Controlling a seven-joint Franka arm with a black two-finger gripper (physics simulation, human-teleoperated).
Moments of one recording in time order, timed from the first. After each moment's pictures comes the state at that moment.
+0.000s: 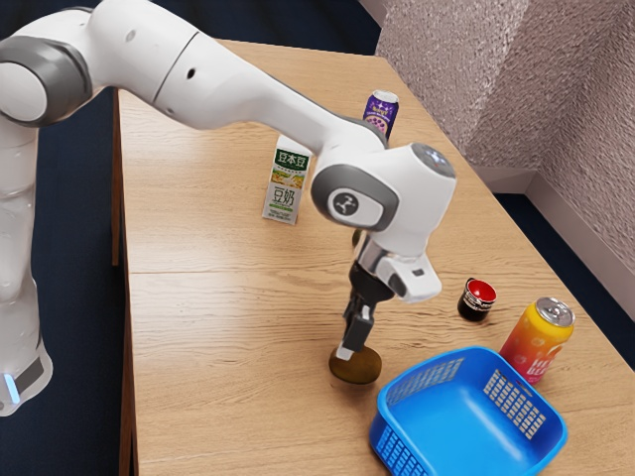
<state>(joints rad) 0.01 0.10 -0.42 -1.84 -0.02 1.84 0.04</state>
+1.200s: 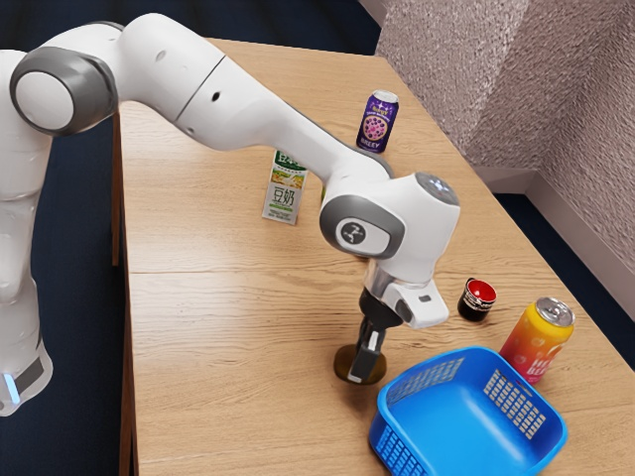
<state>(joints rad) 0.00 0.20 -0.43 -1.83 -0.02 1.96 0.09</state>
